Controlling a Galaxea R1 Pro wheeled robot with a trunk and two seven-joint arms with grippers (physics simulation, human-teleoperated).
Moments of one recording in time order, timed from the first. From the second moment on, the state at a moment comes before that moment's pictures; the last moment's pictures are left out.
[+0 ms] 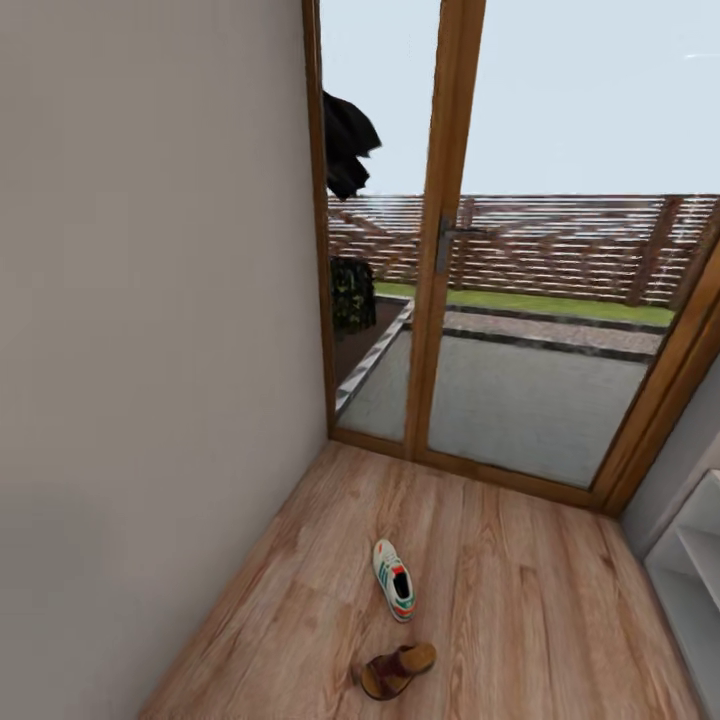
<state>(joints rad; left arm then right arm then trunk) -0.18 0.00 0.00 -0.34 0.00 -0.01 -0.02 0.00 0.00 0.00 -0.44 -0.01 -0.07 0.00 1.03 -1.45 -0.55</state>
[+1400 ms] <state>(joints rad) -0.18 0.00 0.00 -0.35 0.00 -0.01 -0.02 0.00 0.00 0.00 -0.44 -0.01 -0.07 0.00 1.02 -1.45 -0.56</state>
